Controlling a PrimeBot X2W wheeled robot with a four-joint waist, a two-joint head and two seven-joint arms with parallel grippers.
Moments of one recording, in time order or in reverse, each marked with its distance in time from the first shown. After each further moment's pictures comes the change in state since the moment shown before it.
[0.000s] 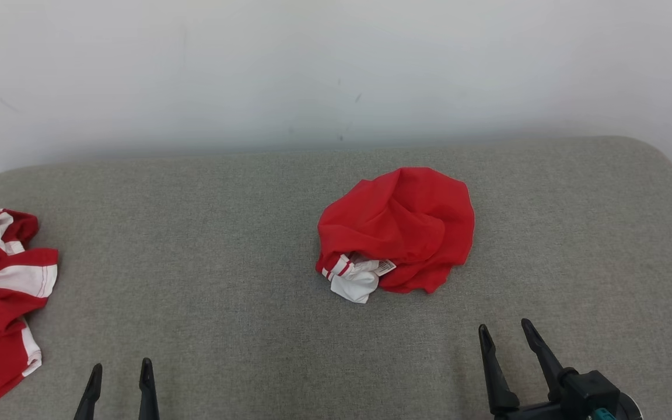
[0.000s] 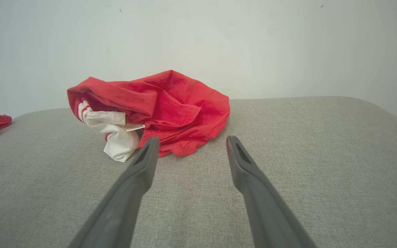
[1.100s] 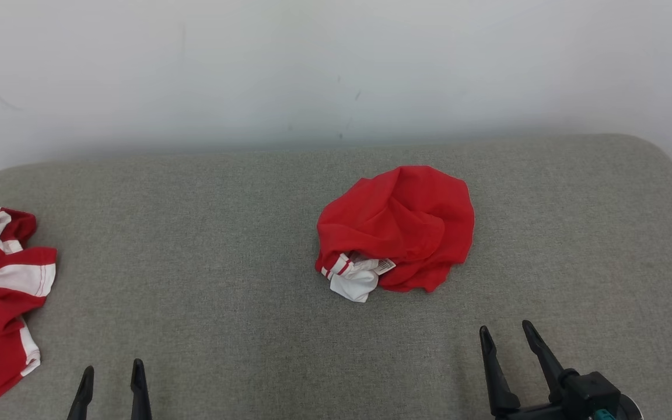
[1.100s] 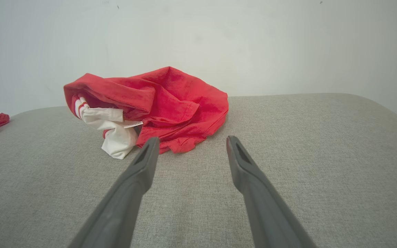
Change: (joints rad) left arm 0.006 0.000 0.012 -0.010 -0.031 0.006 0.000; right arm 0.003 0.000 -0.002 0.002 0.001 0.000 0.000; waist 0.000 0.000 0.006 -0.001
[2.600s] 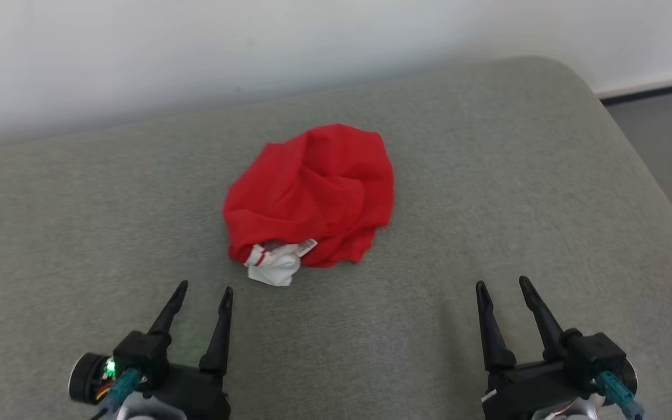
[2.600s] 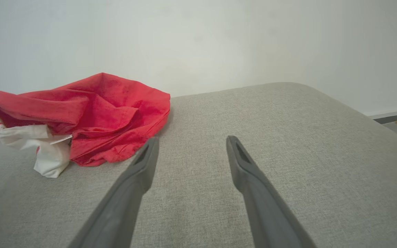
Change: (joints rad) left arm -0.343 0.100 -0.307 0.280 -0.030 -0.007 -0.001; right arm -0.098 -0.001 0.015 -0.014 0.050 0.000 0.000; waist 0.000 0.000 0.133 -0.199
